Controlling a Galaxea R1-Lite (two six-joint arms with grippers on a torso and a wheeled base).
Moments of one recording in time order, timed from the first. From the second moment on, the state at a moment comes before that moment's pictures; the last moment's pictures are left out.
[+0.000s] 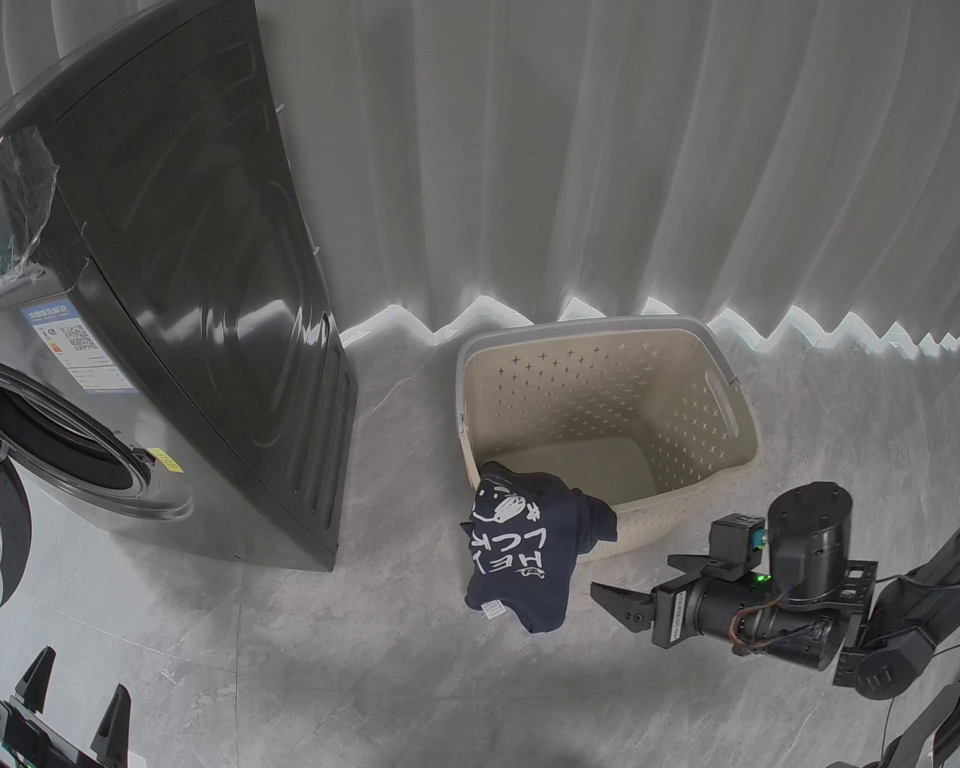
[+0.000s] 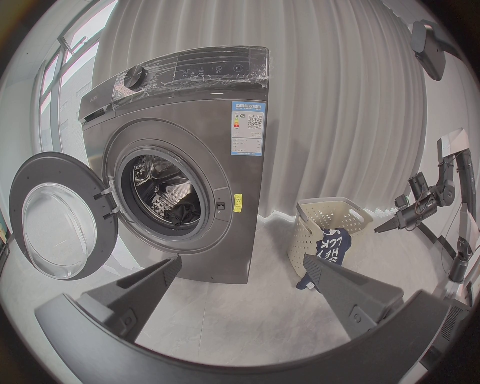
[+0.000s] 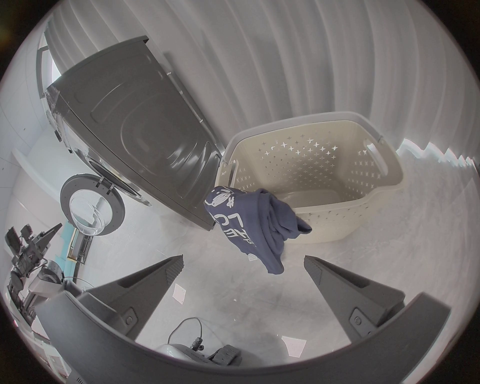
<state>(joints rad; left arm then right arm) 0.00 0.02 -0.02 0.00 -0.01 -0.03 0.70 1.73 -0.38 -0.90 -0.13 0.31</state>
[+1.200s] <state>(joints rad) 0.00 0.02 -0.02 0.00 -0.01 -0.03 0.67 2.22 -0.65 -1.15 -0.15 0.28</state>
